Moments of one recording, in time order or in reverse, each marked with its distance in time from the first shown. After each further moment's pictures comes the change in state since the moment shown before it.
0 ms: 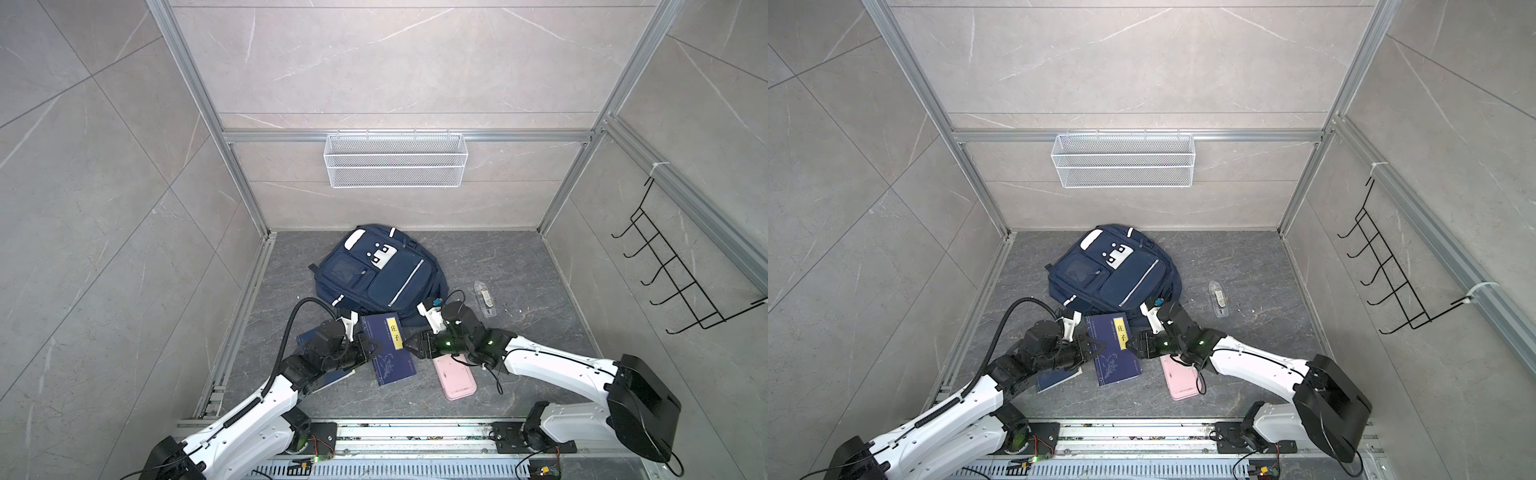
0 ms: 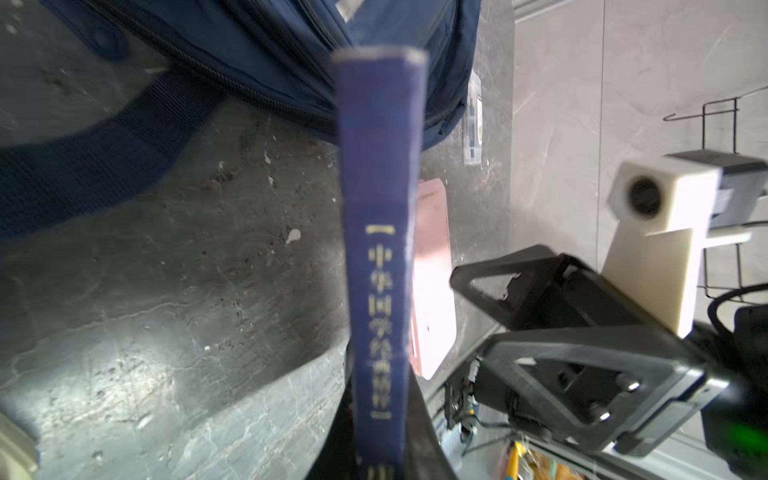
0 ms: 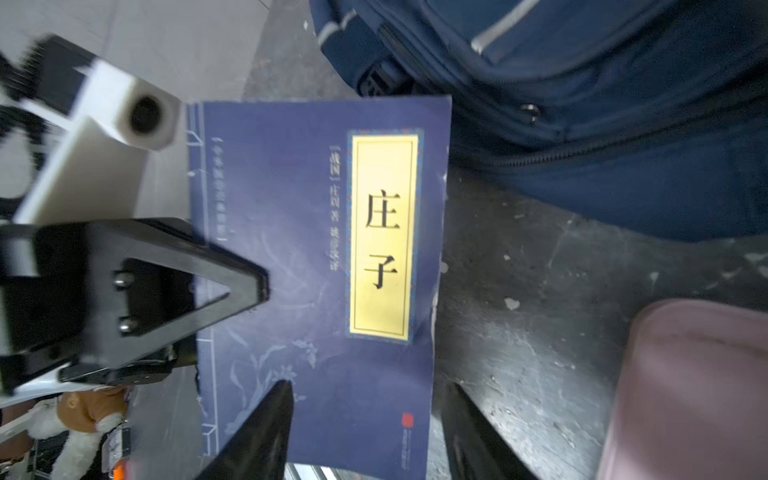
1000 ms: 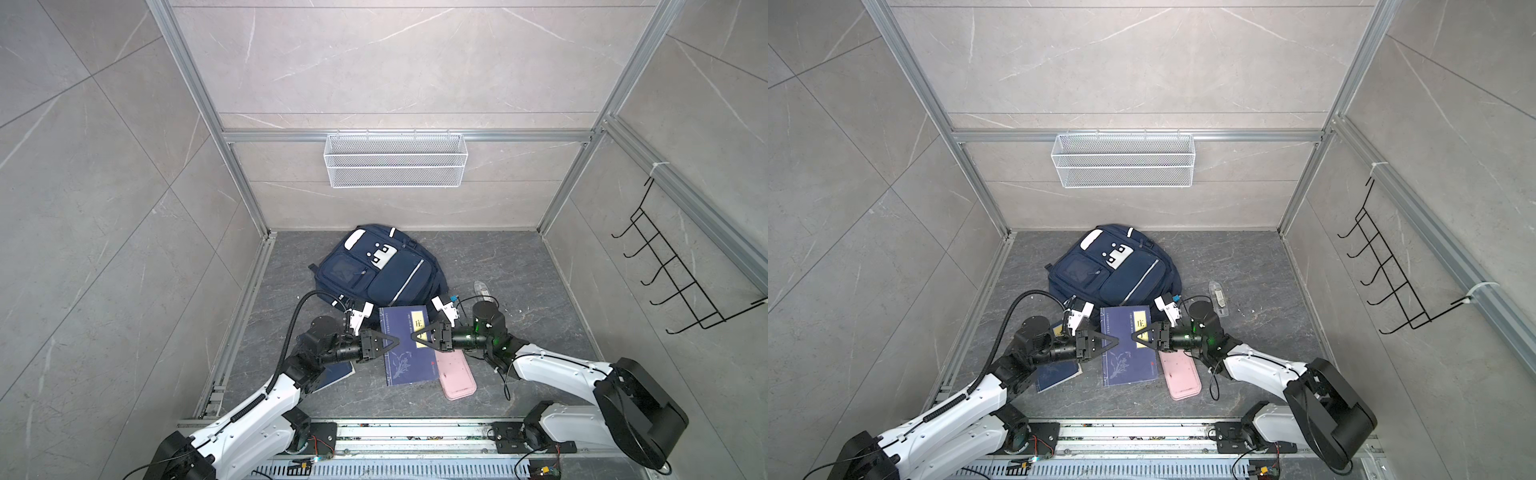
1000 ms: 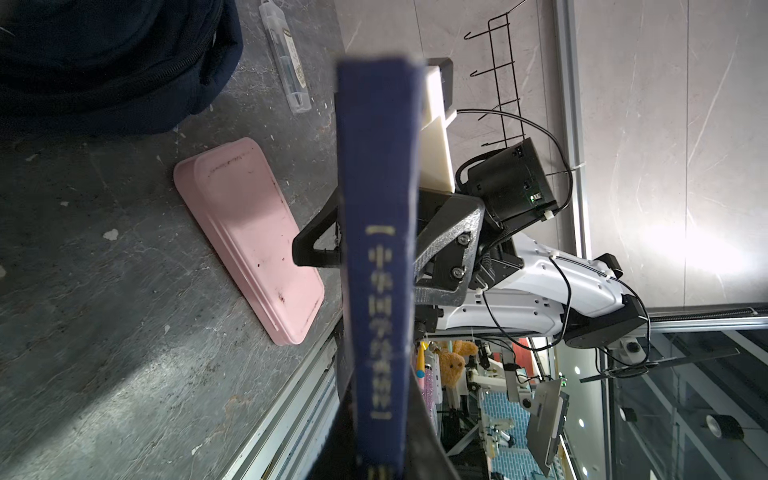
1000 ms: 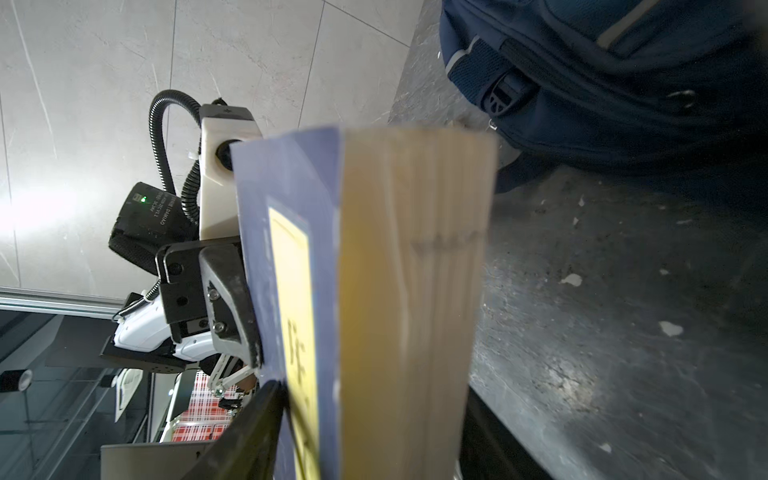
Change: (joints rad) left arm 0.039 0.035 -0.040 0.428 0.363 -0.075; right arm -0.173 0.031 -0.223 0.594 -0.446 0.316
